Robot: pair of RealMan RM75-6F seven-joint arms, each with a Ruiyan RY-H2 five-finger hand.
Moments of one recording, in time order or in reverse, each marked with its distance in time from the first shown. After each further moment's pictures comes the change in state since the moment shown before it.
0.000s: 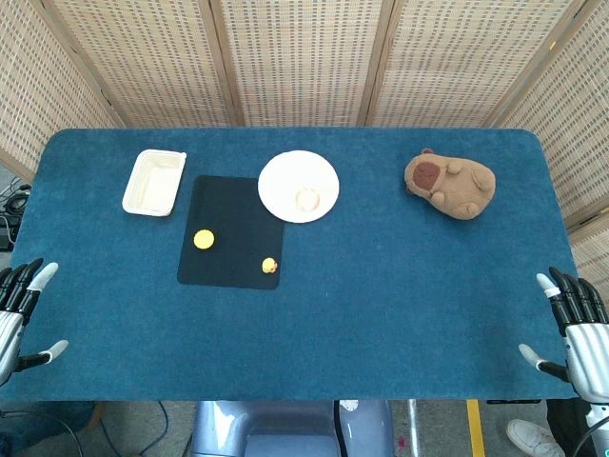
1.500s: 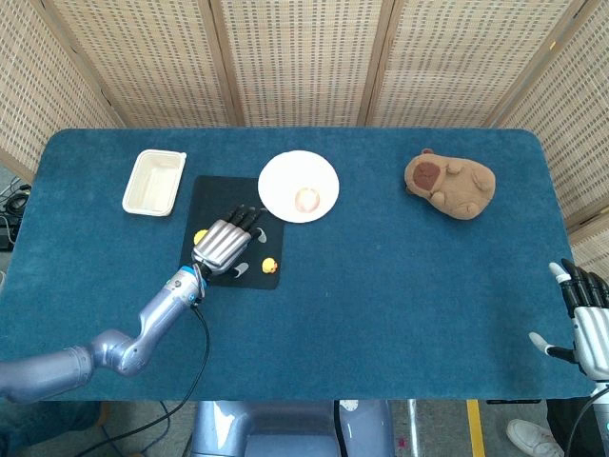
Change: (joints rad) left arm -0.827 -0.613 -0.258 0.460 -0.508 -0.806 0.343; right arm 0.053 -0.010 0.049 0.054 0.188 -0.157 0.036
